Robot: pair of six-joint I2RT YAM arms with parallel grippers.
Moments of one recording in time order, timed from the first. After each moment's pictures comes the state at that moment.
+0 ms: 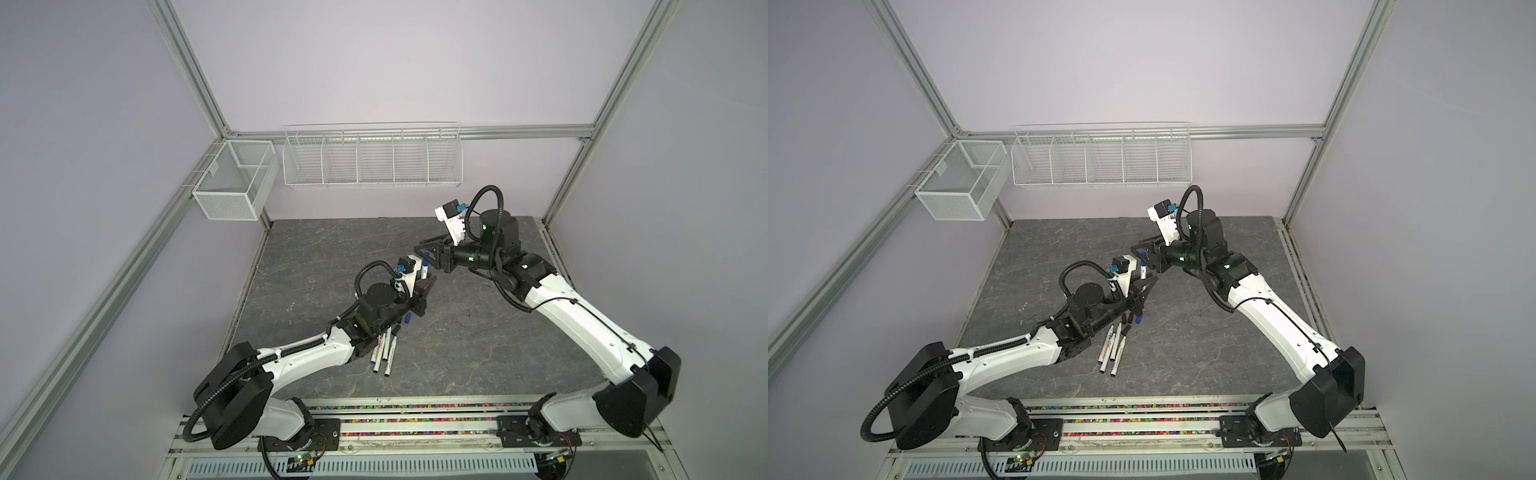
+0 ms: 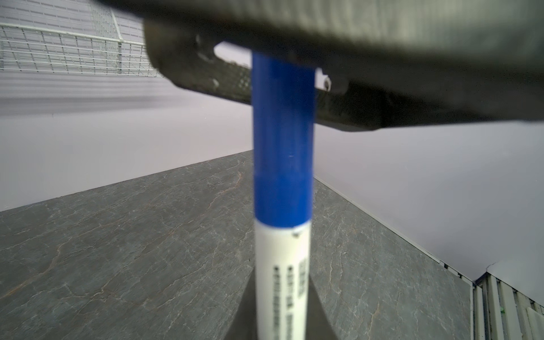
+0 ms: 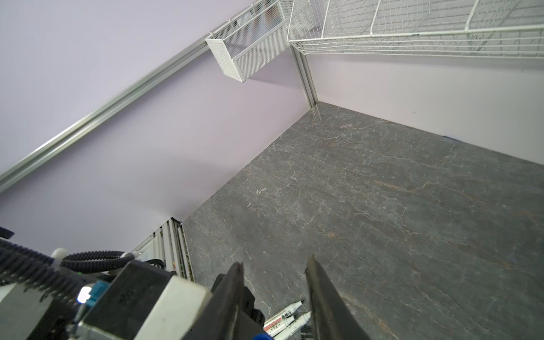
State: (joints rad) left arm -0.92 1.39 0.77 0.59 -0.03 -0.20; right arm 0.57 1.43 1.39 -0.30 -0.54 0.26
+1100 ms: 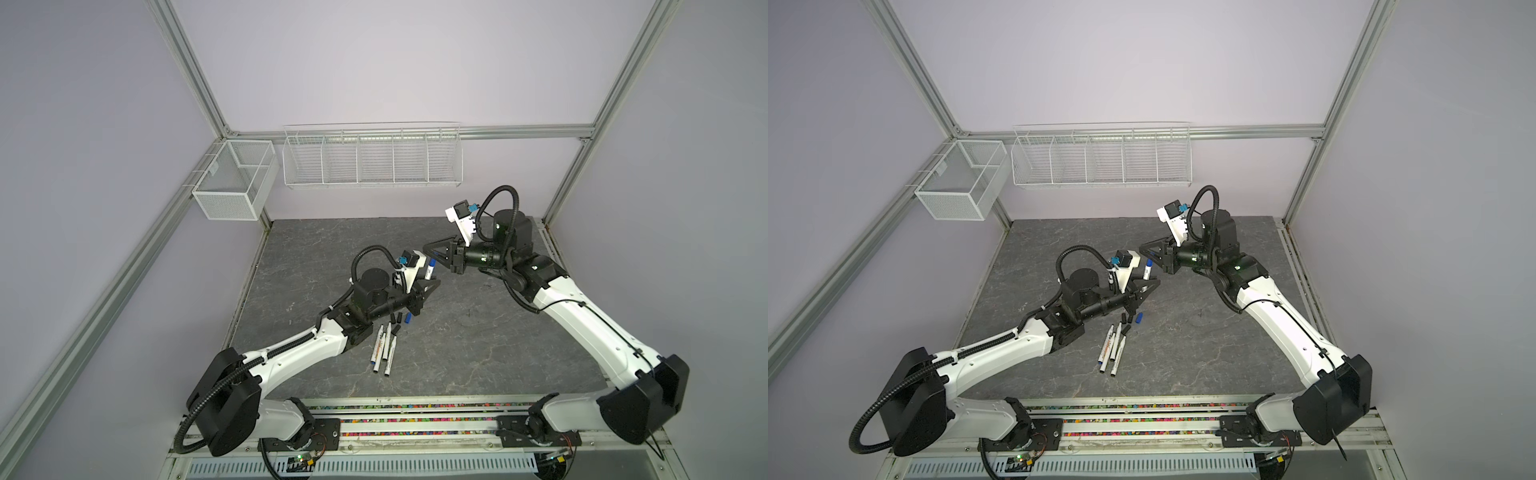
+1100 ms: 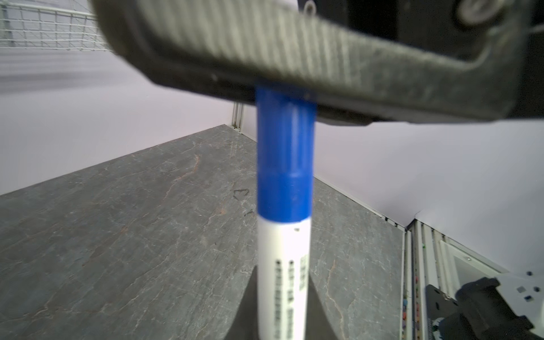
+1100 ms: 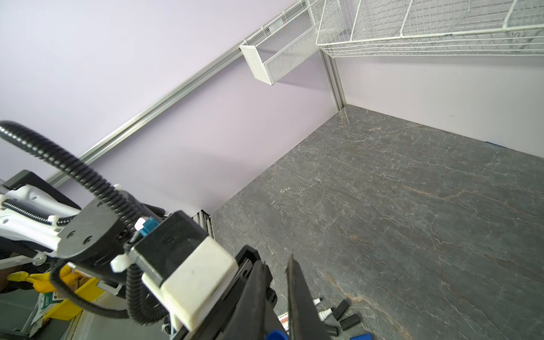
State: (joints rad) left arm -0.83 1.35 0.88 0.37 0.29 -0.22; right arm 0.49 1.39 1.34 -0.26 -0.76 0.27
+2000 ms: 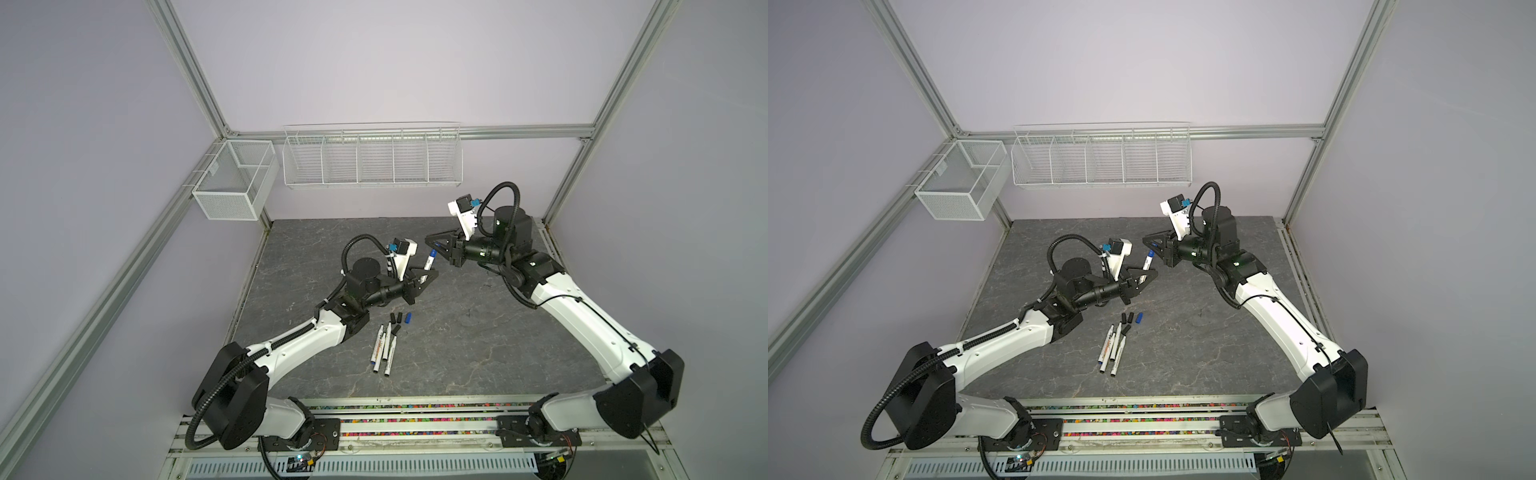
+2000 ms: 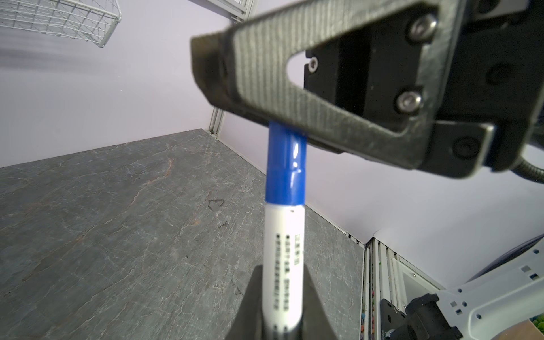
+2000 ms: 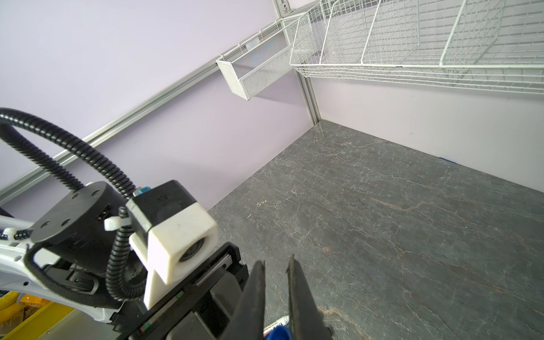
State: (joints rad) left arm -0.74 1.39 0.90 0.46 0.46 -0.37; right arm 0.49 1.42 1.36 -0.23 -0.65 0.23
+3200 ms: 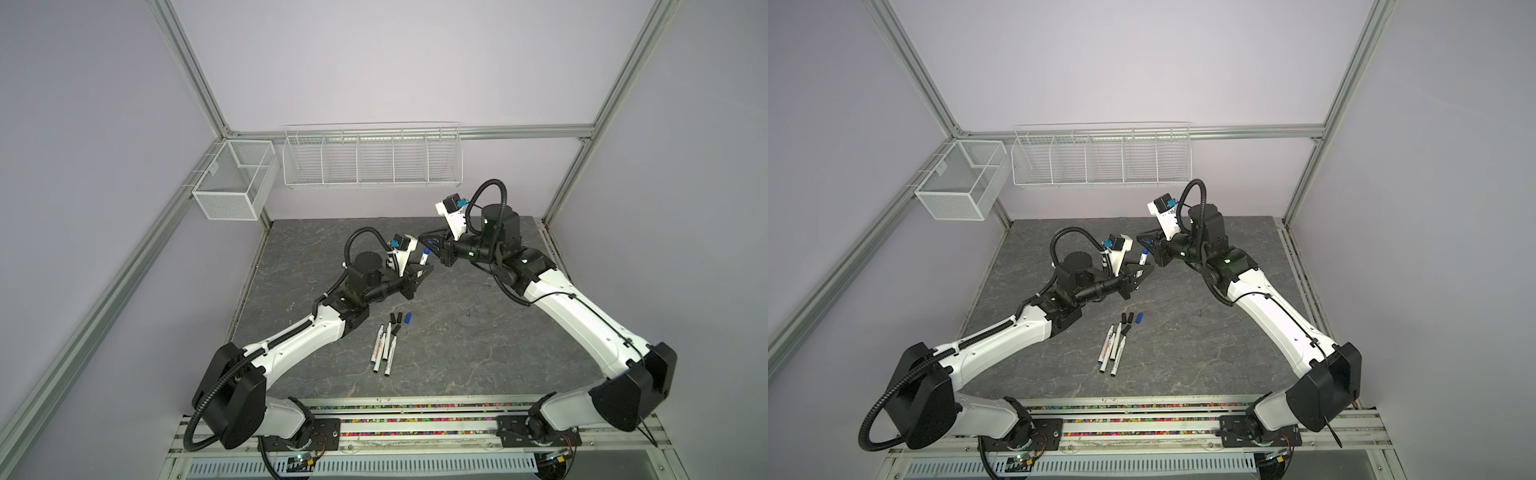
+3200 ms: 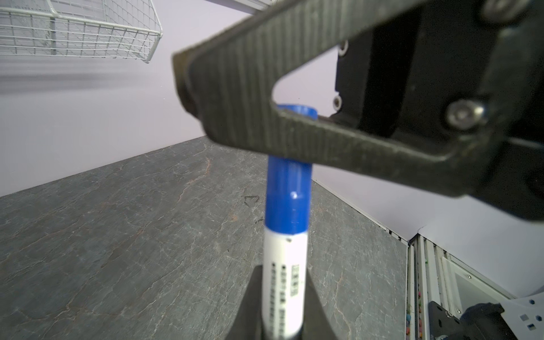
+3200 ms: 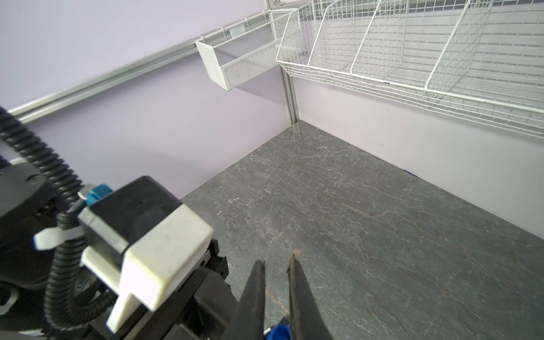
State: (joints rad) left arm -0.73 1.39 0.97 0.32 0.35 -0.23; right arm 0.57 1.46 1.43 -0.30 -0.47 0.08
